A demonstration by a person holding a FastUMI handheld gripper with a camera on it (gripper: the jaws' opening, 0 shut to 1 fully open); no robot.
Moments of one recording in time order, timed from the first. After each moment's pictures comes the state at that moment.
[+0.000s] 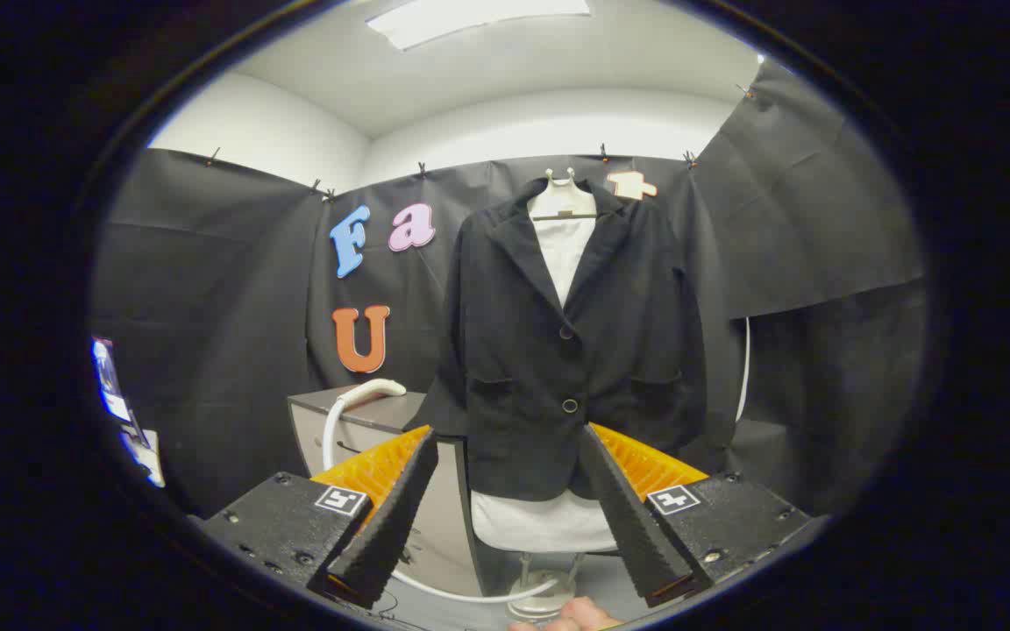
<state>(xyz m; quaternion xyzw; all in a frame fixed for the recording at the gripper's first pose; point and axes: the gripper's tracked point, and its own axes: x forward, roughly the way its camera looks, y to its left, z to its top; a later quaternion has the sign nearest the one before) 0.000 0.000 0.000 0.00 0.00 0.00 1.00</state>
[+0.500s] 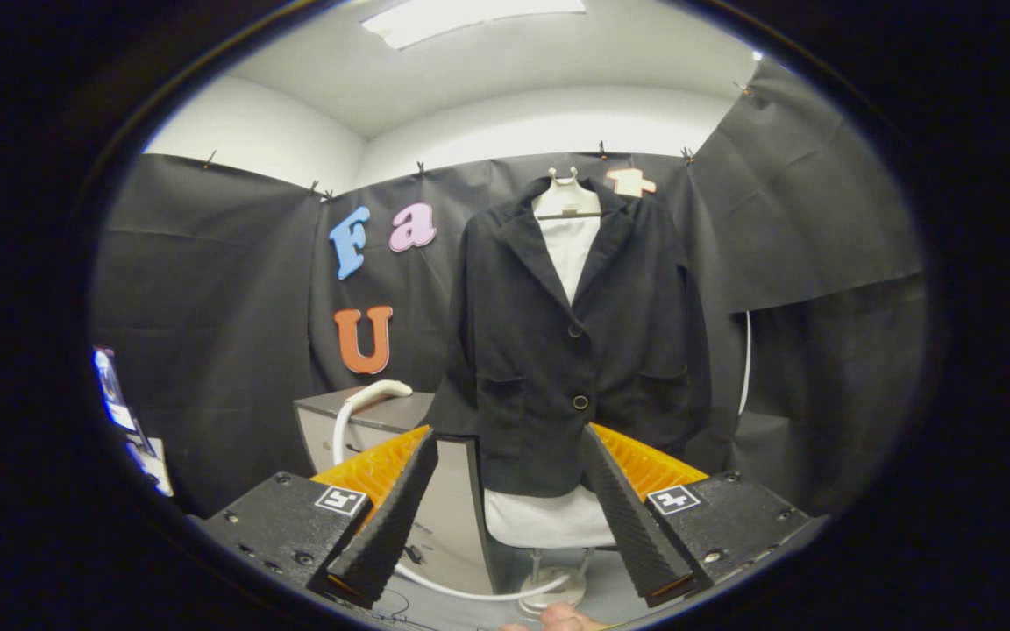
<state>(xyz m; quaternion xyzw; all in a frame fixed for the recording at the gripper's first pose) -0.002 0.025 -0.001 0.02 0.01 0.00 1.00</state>
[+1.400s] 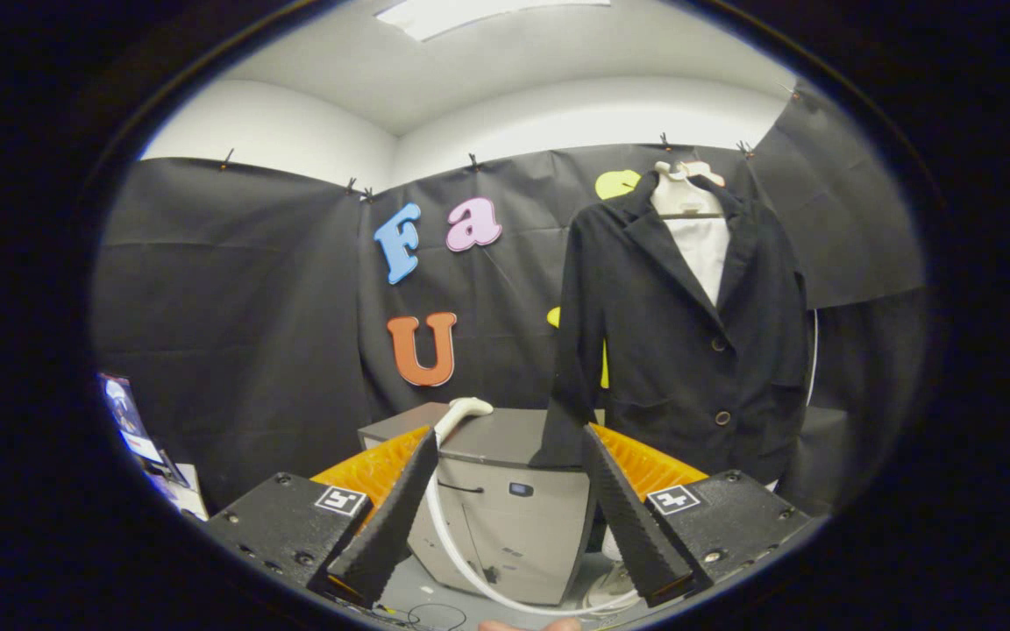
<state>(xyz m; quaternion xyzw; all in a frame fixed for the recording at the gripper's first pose) 0.076 0.217 0.036 0.02 0.02 0.07 1.00</state>
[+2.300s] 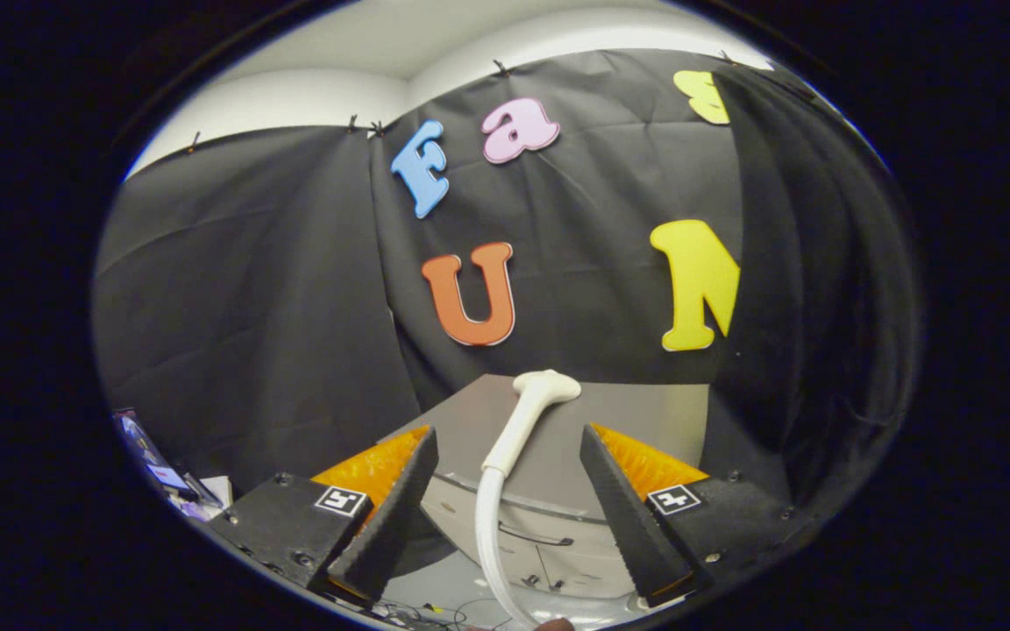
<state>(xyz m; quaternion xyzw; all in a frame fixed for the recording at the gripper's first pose) 0.333 0.343 -0.021 0.05 0.17 0.16 0.97</state>
